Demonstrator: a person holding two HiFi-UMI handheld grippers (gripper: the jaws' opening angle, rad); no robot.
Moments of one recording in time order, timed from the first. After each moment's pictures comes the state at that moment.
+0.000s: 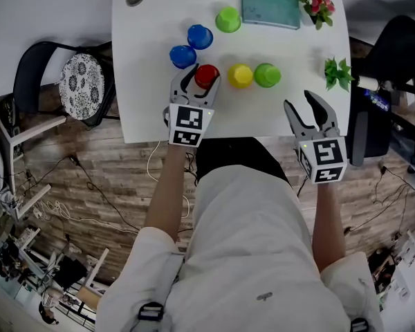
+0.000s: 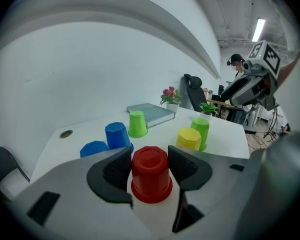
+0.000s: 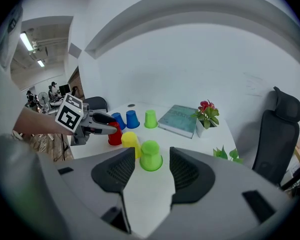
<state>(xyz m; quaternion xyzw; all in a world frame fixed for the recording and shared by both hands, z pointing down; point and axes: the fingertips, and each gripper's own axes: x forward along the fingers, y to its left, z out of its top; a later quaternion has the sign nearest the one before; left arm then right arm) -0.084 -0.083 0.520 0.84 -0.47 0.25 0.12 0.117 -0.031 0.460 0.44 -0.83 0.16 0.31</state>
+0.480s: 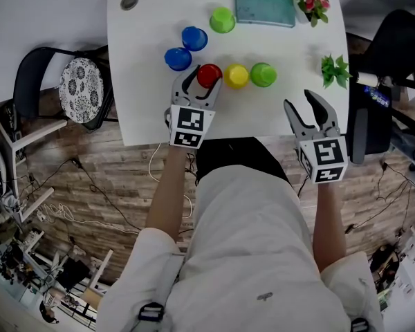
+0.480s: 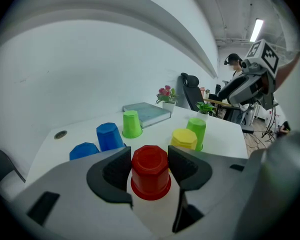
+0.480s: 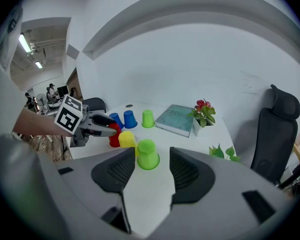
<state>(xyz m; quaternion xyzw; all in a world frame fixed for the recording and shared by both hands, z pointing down) -0.068 -0.083 0.522 0.85 -0.45 0.26 0.12 0.128 -0.031 0.459 0.45 -0.82 0.17 0.30</state>
